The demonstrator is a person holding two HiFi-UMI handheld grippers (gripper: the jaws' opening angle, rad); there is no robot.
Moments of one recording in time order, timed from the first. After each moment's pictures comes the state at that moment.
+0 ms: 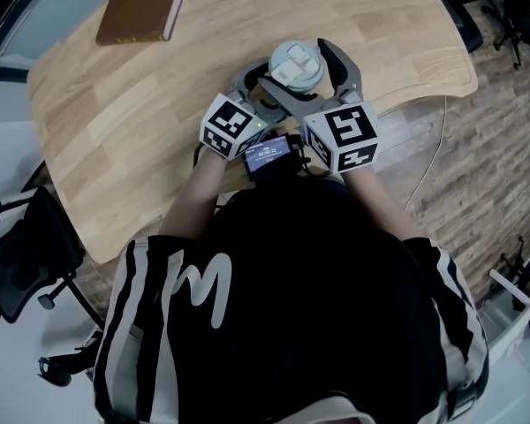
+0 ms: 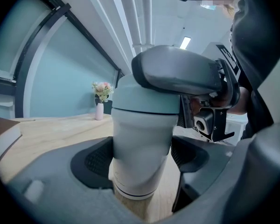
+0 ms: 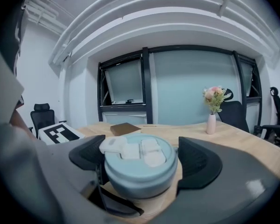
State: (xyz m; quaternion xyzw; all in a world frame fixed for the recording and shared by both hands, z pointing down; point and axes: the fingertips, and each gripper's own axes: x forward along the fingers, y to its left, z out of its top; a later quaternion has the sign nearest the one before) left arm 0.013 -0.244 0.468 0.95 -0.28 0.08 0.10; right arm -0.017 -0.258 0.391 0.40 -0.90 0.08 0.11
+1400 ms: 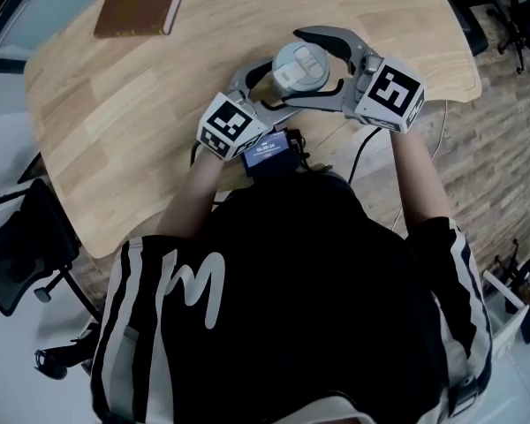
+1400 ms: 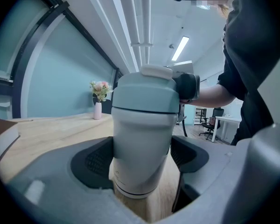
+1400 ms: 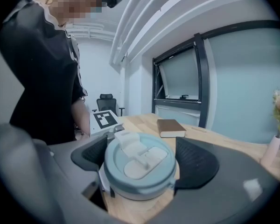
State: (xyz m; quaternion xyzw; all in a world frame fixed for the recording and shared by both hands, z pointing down) left arm 0.013 -0.244 0.467 0.96 -0.26 0.08 0.09; right arm -0.033 -0.235 0.385 0.02 -0.99 -0.01 0.16
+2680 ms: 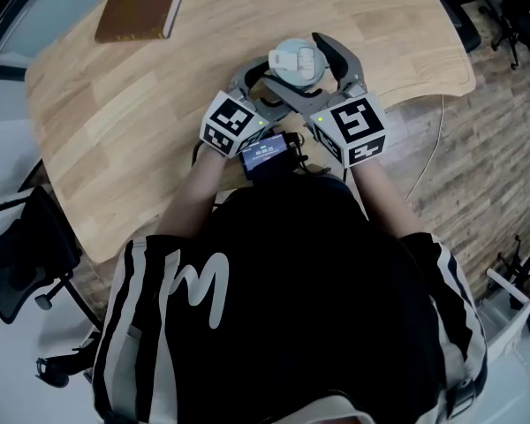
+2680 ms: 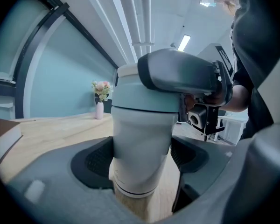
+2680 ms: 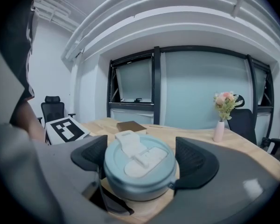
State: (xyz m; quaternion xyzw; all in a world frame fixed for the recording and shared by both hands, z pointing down) left arm 0.013 -0.244 0.471 0.95 -0.28 0.09 0.09; right arm -0.023 -0.256 0.389 0.35 -0.93 0.04 0.14
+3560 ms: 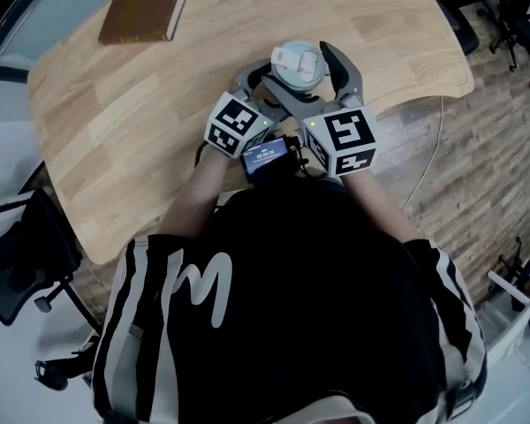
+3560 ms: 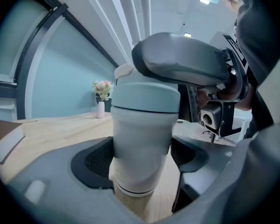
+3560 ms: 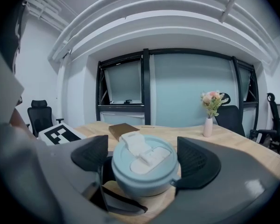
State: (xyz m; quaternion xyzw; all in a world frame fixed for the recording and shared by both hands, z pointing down) left arm 0.012 -0.242 0.473 0.95 -0.28 0.10 0.09; right arm -0.019 -0.250 0.384 0.42 -0.90 0.06 0.12
